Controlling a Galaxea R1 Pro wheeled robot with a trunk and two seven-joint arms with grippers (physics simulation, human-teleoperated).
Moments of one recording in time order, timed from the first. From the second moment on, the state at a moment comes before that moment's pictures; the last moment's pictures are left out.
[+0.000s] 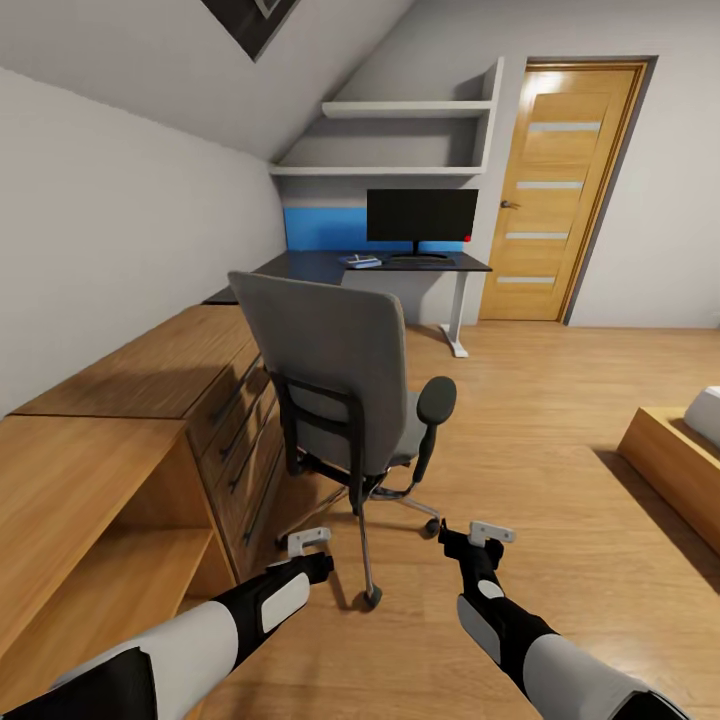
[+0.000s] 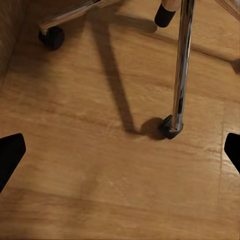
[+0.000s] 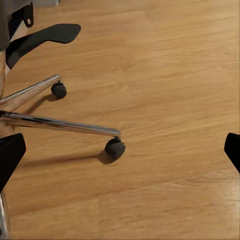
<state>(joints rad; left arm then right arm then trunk) -0.80 -0.10 -1.13 -0.30 1.34 0.07 0.37 -0.69 0.01 0.55 -0.31 -0.61 -0.38 -0.32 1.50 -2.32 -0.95</state>
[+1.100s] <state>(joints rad) -0.80 -0.10 -1.13 -0.30 1.33 0.06 0.37 -0.67 0.01 0.56 -0.27 -0.52 -0.39 -0.20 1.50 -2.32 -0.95</state>
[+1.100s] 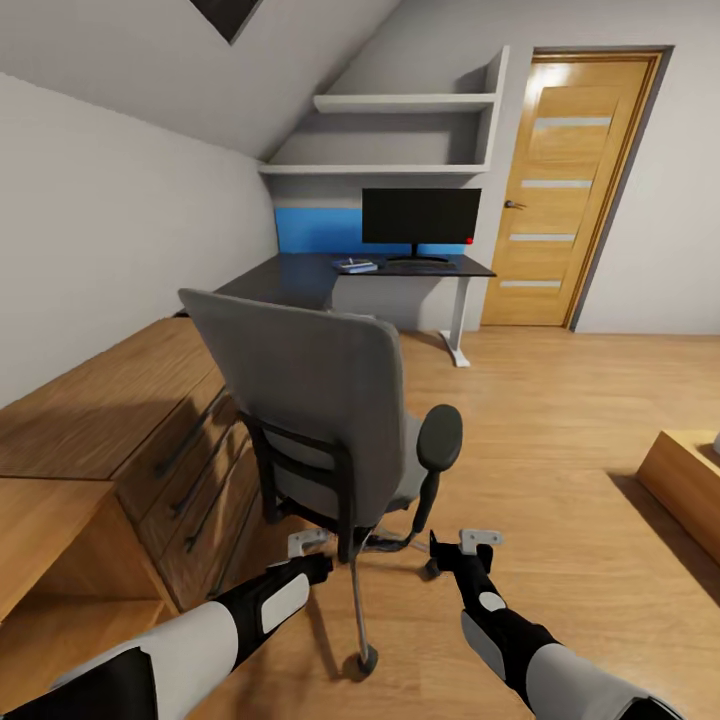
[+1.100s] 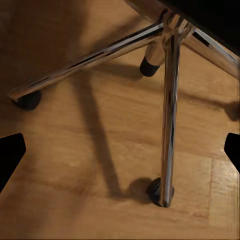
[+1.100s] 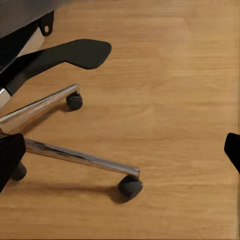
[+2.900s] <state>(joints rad) -0.80 -0.10 -1.13 -0.30 1.34 0.06 0.36 -0.67 0.01 0.56 -0.27 -0.52 -0.39 -0.20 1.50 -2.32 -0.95</state>
